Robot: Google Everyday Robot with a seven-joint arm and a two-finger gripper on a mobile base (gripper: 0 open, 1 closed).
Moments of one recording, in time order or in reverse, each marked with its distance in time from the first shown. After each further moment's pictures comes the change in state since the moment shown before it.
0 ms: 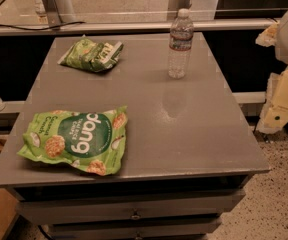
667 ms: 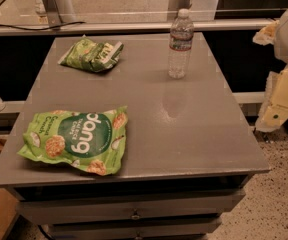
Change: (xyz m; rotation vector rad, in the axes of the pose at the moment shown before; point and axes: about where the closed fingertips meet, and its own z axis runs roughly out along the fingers) arm -0.004 -0.002 0.001 0.003 -0.034 -0.018
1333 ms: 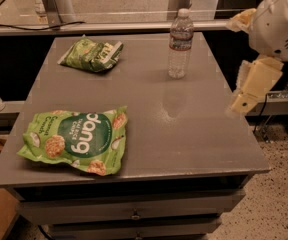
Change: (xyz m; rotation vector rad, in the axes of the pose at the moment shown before) arm -0.053 -0.016 0.006 0.058 -0.198 -0.078
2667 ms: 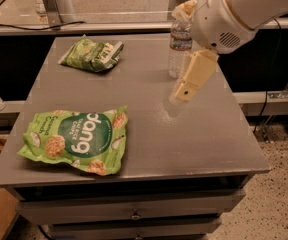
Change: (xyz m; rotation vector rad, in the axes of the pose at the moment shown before) arm -0.095 -0.013 0.042 0.009 -0.205 -0.118
